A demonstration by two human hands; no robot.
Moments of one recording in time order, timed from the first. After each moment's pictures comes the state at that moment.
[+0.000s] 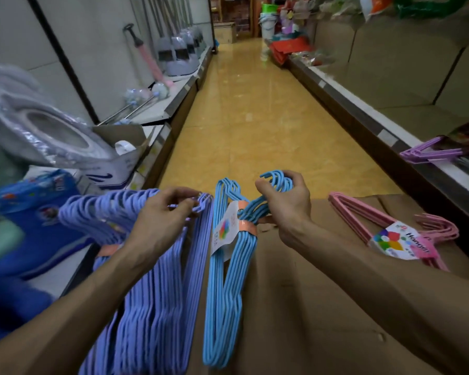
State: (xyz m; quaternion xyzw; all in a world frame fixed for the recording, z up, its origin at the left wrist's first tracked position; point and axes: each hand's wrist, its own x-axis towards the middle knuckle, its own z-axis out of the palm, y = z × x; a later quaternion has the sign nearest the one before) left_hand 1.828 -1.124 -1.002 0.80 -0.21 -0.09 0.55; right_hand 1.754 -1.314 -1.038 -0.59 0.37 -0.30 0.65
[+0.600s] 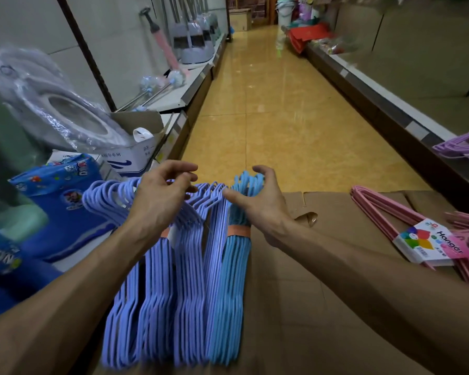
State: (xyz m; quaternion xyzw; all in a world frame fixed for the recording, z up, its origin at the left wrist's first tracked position) left_hand 1.861 -1.103 -0.995 0.80 -0.20 -0.03 0.57; right_hand 1.785 -1.257 -1.046 -0.69 0.27 -0.19 0.64
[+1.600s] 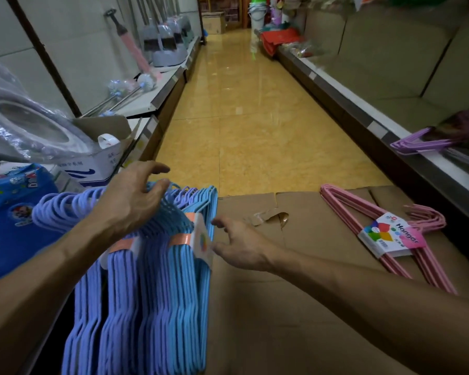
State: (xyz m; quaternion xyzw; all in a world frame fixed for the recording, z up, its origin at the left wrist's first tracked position) left_hand 1.869 -1.118 -0.982 0.90 -0.35 0.04 0.24; right_hand 1.747 -1.278 -1.073 -0.91 0.13 0.02 0.40
